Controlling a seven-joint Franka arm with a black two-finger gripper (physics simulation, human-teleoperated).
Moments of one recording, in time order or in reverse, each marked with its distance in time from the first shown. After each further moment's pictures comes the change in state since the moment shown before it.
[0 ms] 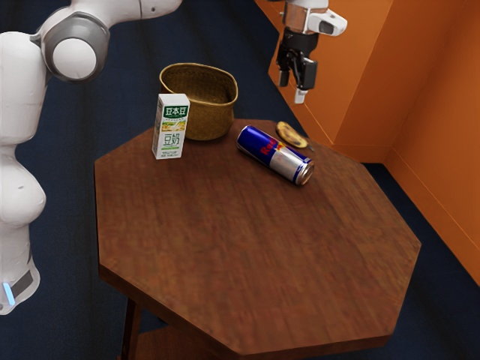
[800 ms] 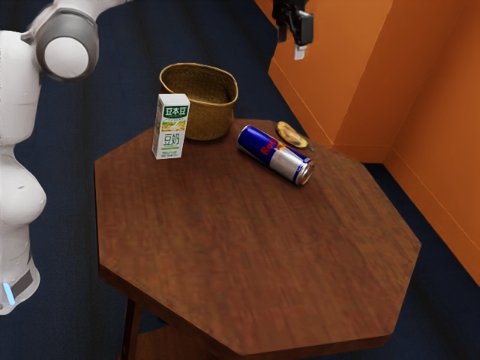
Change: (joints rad) arm 0.009 -0.058 0.020 0.153 0.044 -0.054 0.020
